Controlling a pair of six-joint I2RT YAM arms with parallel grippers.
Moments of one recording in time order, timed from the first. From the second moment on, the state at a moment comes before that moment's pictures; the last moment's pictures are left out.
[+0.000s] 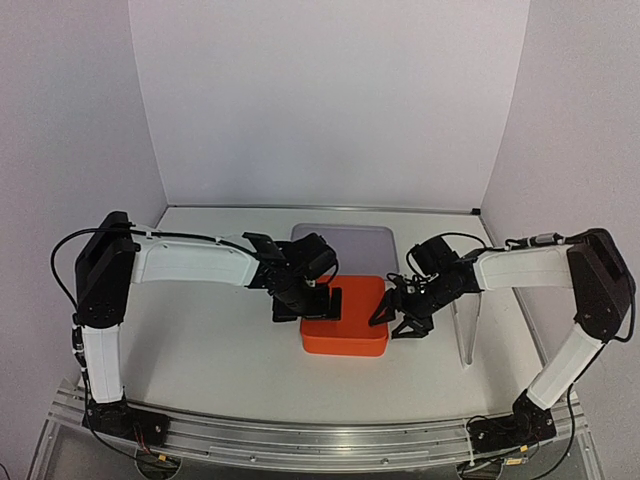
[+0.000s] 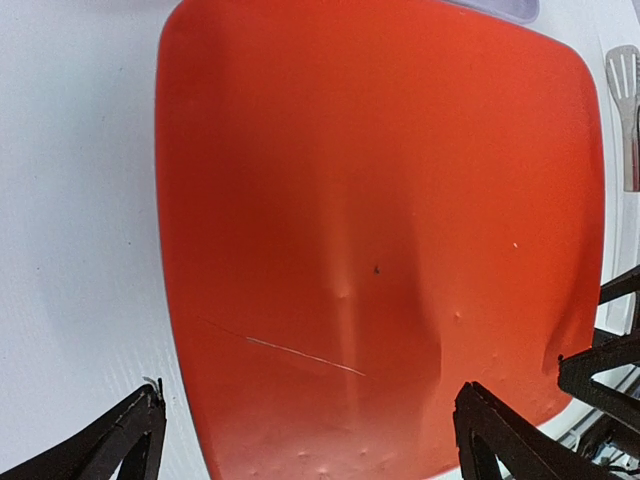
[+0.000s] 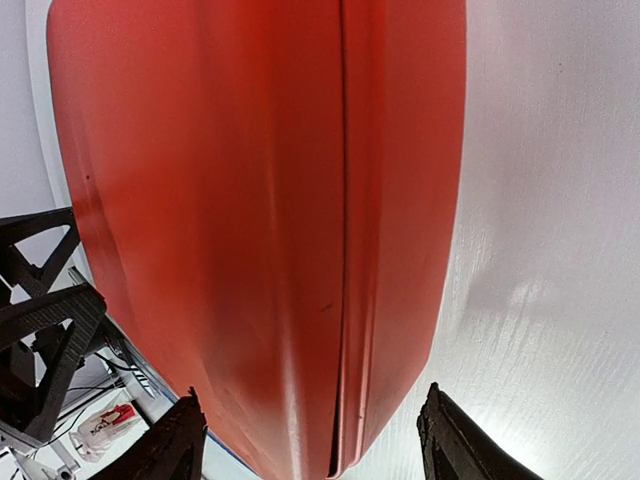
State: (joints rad) left arm -1.04 1.97 1.48 -0.61 -0.07 -0.90; right arm 0.58 1.65 0.92 -0.41 -0.54 0.77
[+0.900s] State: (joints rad) left arm -1.07 2.18 1.80 -0.80 -0.14 -0.91; right arm 0.61 1.67 0.98 -0.50 -0.46 0.81
